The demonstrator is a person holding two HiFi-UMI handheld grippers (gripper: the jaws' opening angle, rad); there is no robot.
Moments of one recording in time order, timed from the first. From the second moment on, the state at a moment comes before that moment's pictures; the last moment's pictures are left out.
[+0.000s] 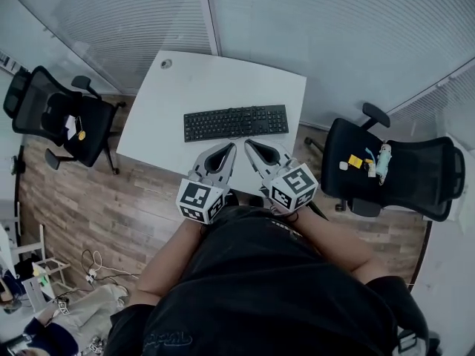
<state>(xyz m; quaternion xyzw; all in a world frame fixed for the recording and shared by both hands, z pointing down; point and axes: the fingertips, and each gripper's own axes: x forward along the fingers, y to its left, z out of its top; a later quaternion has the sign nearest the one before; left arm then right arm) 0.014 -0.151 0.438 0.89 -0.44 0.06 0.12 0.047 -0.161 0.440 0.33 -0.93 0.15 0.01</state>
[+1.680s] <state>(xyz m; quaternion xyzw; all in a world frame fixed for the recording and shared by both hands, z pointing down) -0.122 0.025 0.427 0.93 -0.35 0.02 0.13 -0.098 0.023 0.430 0.39 -0.91 0.11 0.04</state>
